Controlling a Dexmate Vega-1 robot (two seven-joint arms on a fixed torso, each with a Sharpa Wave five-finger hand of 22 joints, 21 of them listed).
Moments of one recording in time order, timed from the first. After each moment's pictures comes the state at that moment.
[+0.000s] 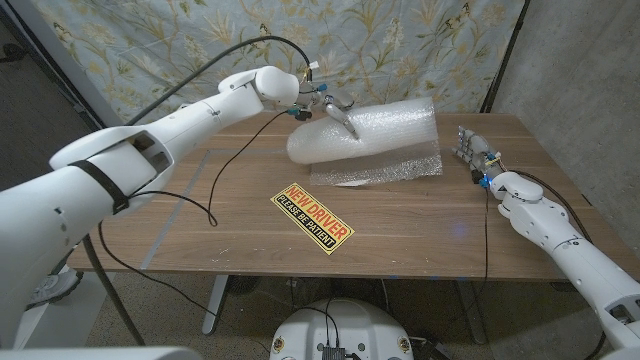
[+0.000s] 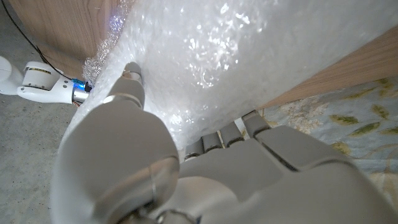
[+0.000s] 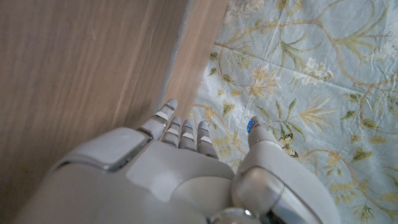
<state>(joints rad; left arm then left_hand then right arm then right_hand) -0.03 0.49 1.03 -1.14 0.05 -0.18 -0.59 0.99 0.04 0.35 -0.15 0.20 0.50 0.03 0.42 0.26 0.39 -0.05 0.63 0.46 0.45 -0.04 0.42 0.31 0.27 0.09 0.34 0.20 -0.85 -0.63 -0.19 -1.31 0.65 0.05 0.00 0.33 0.15 0.36 -0.12 0.17 0.06 0.08 0.19 0.19 -0.01 0.10 0.20 0.20 -0.04 0.06 0.20 0.20 0.20 -0.01 0.19 0.17</state>
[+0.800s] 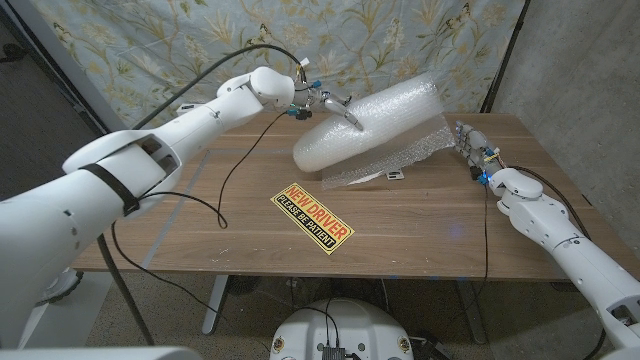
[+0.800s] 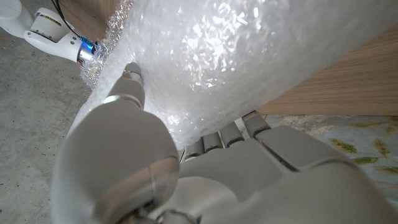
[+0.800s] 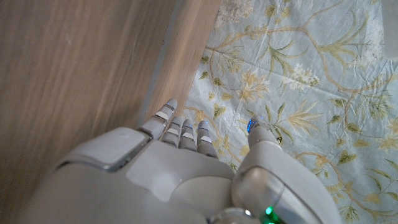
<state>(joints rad) 0.00 0.44 0.97 -1.04 -0.12 -0.18 -0.63 0.98 0.05 0.35 -0.15 0.20 0.51 0.04 0.42 0.26 0.40 -0.04 0.64 0.47 0.46 -0.03 0.42 0.32 0.27 0.10 0.34 0.20 -0.86 -0.64 -0.19 -1.35 0.64 0.05 0.00 0.33 0.15 0.36 -0.12 0.17 0.06 0.08 0.19 0.19 -0.01 0.10 0.20 0.20 -0.04 0.06 0.20 0.20 0.20 -0.01 0.19 0.17</state>
